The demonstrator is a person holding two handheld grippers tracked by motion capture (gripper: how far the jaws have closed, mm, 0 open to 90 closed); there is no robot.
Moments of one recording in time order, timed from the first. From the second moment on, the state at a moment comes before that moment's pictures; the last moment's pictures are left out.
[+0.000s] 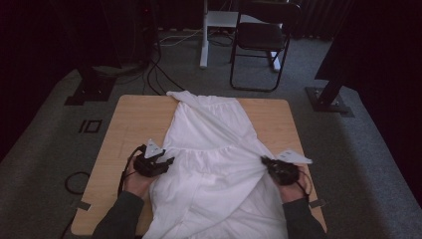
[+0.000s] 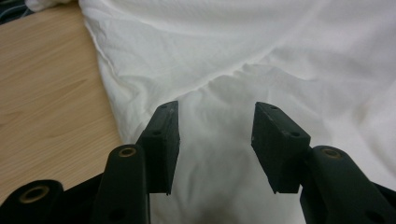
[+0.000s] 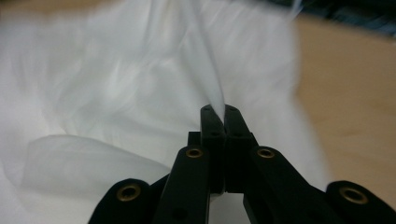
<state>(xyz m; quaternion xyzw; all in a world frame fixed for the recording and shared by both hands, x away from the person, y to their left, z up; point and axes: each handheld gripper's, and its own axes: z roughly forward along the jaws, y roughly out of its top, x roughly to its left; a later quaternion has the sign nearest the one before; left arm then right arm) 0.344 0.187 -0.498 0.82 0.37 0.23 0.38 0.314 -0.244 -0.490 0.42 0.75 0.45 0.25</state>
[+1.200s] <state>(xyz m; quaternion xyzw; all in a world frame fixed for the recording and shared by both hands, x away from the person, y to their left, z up) 0.396 0.194 -0.541 0.84 0.42 0.29 0.21 0.349 -0.231 -0.560 0.47 0.79 0.36 0.18</state>
